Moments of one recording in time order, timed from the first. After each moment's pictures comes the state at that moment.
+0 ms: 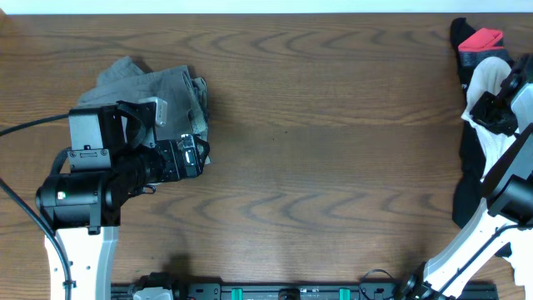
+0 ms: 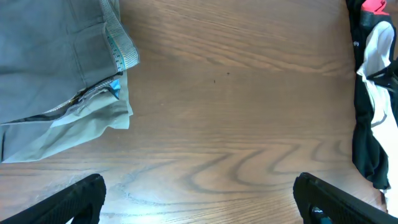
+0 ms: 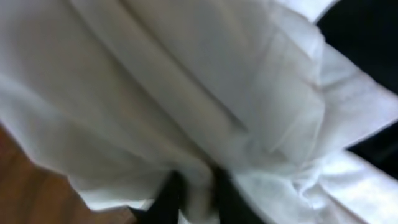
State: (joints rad) left arm 0.04 1.07 1.23 -1.14 0.44 -0.15; right arm -0.49 2.21 1.67 -0.77 0.11 0.20
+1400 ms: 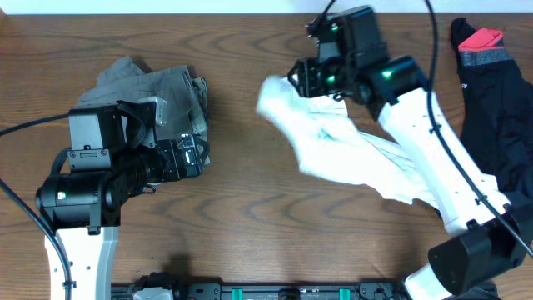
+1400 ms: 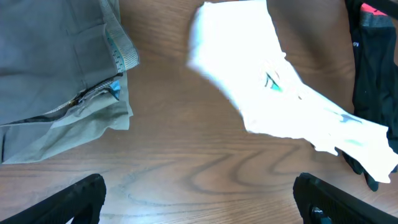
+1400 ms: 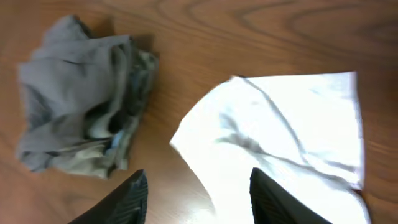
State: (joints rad) left arm 0.03 1.07 1.23 -1.14 0.44 -0.15; right arm 0.42 1.74 1.68 -0.79 -0.22 0.28
